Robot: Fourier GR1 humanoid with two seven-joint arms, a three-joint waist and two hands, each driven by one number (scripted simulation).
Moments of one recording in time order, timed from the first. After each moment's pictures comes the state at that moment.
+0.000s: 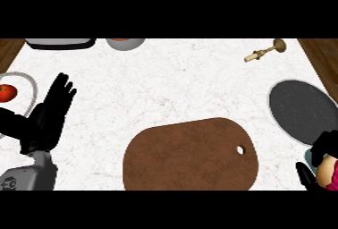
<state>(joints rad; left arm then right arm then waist) -0.14 0.17 0.10 -1.61 0.12 0.07 0.23 0.07 -0.20 -0.15 -2.33 1.12 0.48 -0.14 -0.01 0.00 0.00</state>
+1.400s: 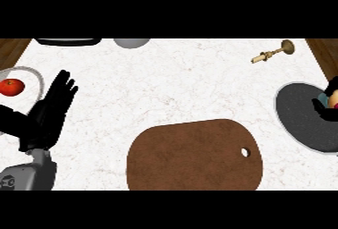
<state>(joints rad) -0.16 0.17 0.10 -1.63 0.12 0.04 0.26 -0.48 -0.52 -0.50 -0.86 0.93 -0.02 -0.69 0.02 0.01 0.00</state>
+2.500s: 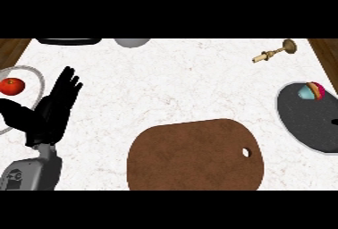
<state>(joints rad) -0.19 0.16 0.10 -1.60 0.10 0.05 0.25 -0.67 -0.74 -0.72 -0.23 0.74 0.20 -0.83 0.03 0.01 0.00</state>
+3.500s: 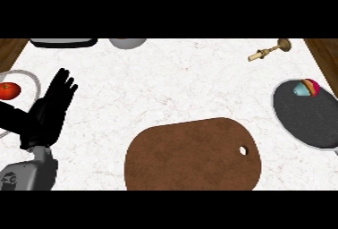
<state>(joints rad) -0.18 0.16 0.12 -1.61 0.11 0.05 0.26 -0.48 -0.97 -0.82 -0.18 0.56 0.51 -0.84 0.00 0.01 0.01</state>
